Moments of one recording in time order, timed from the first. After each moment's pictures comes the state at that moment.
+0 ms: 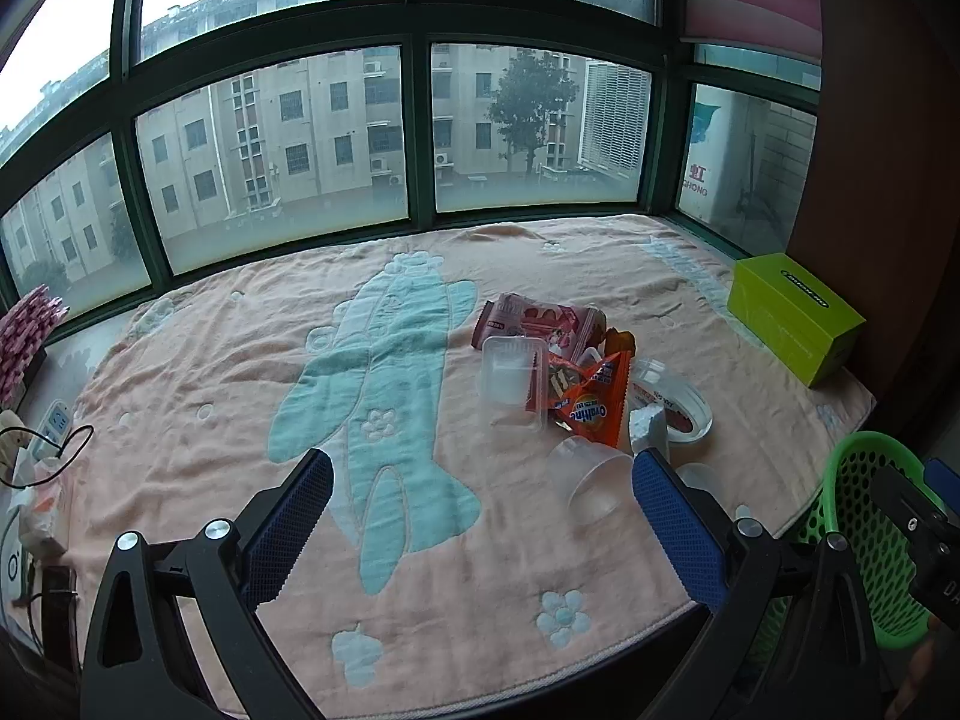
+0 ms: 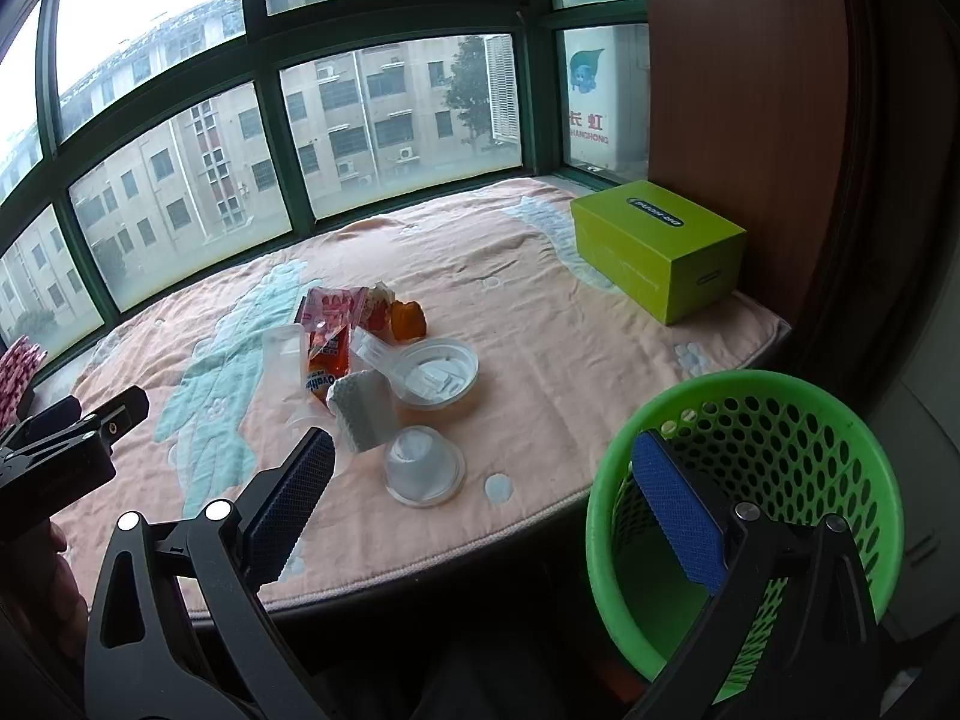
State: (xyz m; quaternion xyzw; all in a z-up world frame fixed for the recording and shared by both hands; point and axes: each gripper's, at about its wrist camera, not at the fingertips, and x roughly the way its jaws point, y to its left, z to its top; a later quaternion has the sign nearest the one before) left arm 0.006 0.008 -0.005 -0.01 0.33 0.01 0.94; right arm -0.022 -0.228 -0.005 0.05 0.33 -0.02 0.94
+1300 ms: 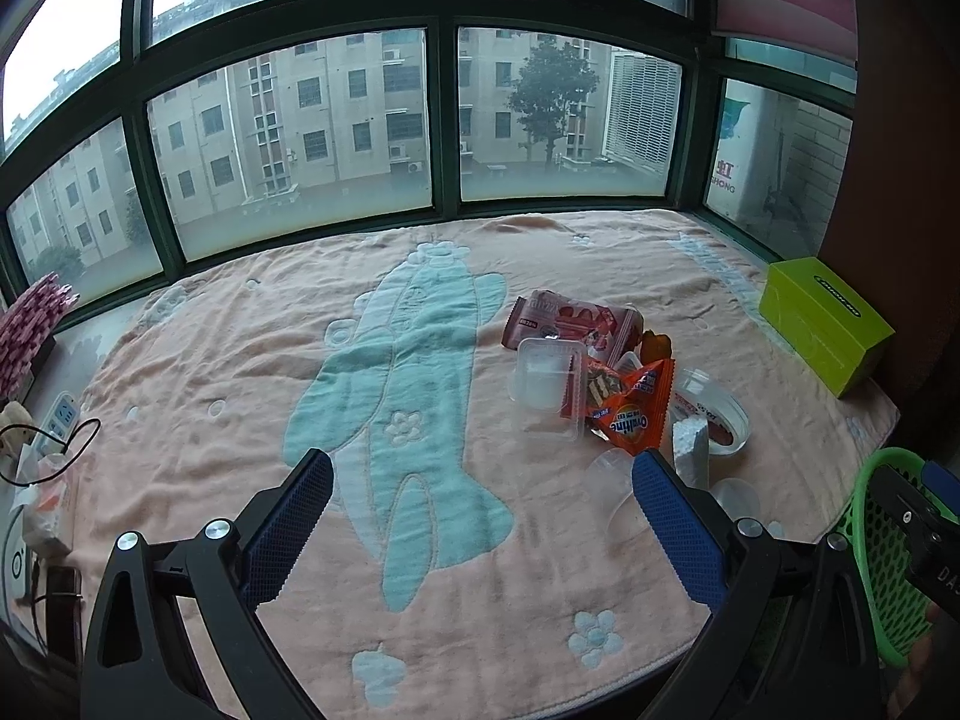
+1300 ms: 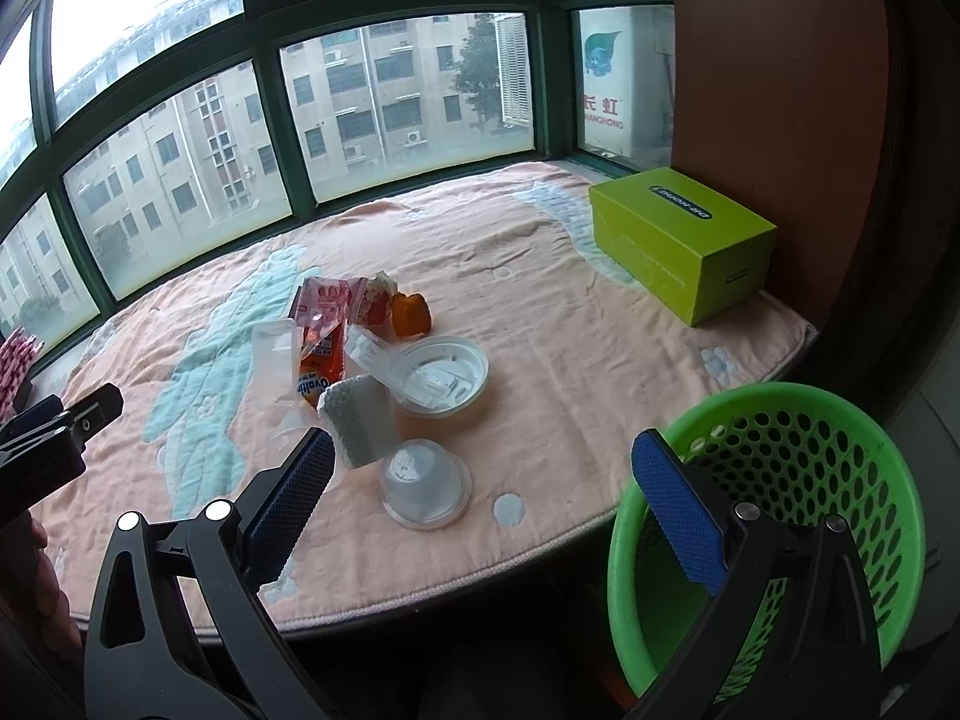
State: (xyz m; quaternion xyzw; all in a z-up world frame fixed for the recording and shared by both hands) left arm 0.030 0.027 -0.013 -0.01 0.35 0.04 0.94; right arm 0.020 -0.227 -0.022 0.05 0.35 0.00 0.93
